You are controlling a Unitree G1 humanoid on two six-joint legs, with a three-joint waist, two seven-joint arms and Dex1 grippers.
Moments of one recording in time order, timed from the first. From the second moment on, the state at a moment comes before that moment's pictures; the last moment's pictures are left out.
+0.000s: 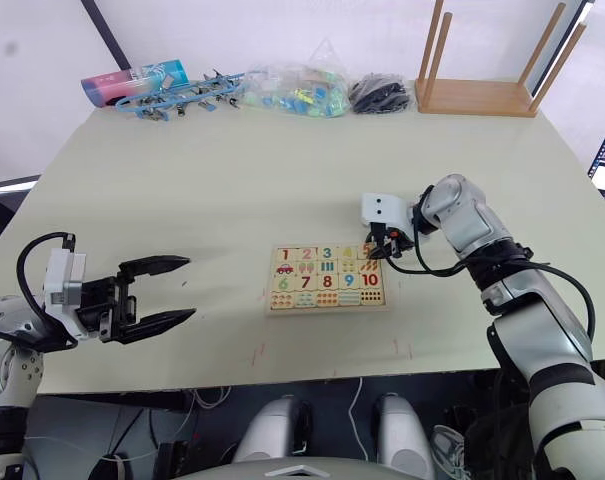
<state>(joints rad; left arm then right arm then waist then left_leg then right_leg) 0.00 0.80 0.35 0.05 -0.63 0.05 -1.48 -0.97 -0.50 0.46 0.57 -0.13 0.23 1.35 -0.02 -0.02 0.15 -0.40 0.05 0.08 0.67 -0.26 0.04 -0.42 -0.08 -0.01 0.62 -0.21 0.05</state>
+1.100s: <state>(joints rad) -0.01 0.80 0.35 0.05 -0.63 0.05 -1.48 -0.97 -0.51 0.41 0.57 -0.09 0.23 1.38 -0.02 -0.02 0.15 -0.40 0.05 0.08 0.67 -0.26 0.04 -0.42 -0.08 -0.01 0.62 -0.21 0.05</state>
